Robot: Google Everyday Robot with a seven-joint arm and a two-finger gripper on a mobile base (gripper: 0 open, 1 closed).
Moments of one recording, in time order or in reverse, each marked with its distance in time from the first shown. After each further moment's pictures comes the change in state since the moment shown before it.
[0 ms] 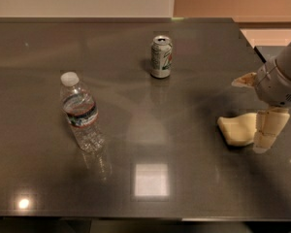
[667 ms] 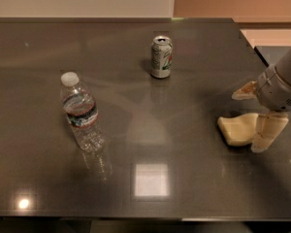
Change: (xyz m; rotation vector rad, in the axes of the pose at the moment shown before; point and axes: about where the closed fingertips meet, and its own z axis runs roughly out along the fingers) arm 0.014 0.001 0.019 -0.054 -0.017 -0.010
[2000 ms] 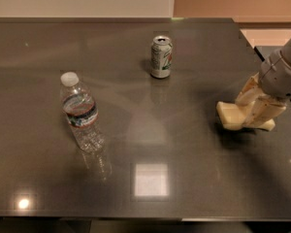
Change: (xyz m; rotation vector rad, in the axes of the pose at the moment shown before) arm -0.018 -0.006 -0.029 0.007 -0.024 -0.019
